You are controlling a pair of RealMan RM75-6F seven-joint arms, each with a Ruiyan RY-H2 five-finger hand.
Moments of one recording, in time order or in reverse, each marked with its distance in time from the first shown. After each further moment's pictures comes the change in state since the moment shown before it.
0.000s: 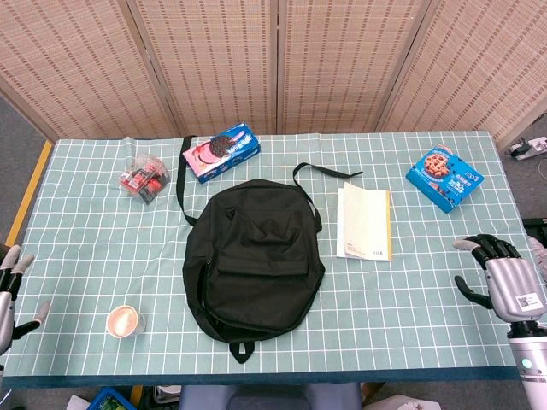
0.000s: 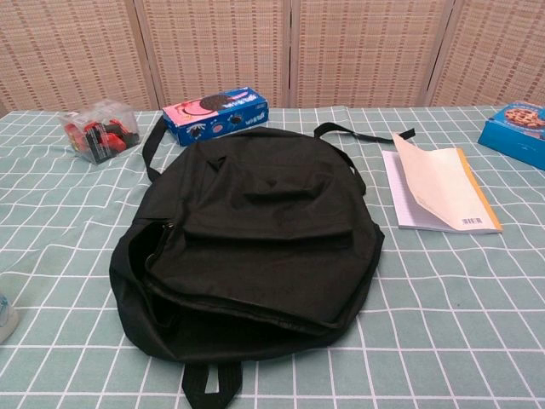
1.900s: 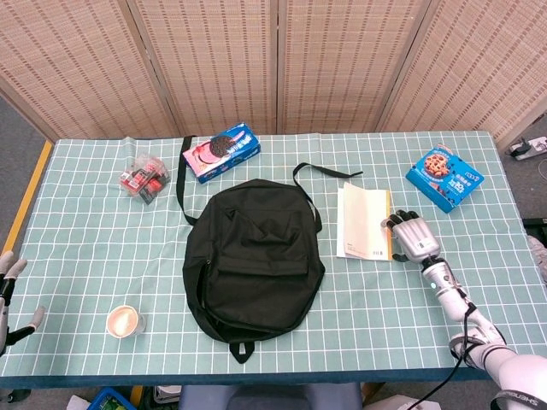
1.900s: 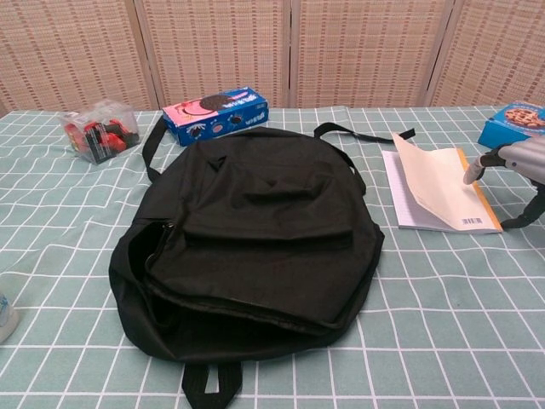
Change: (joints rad) left arm 0.025 0.015 0.006 -0.017 -0.012 0.004 -0.011; right arm 0.439 -0.691 -0.060 1.165 -0.091 -0.429 0.268
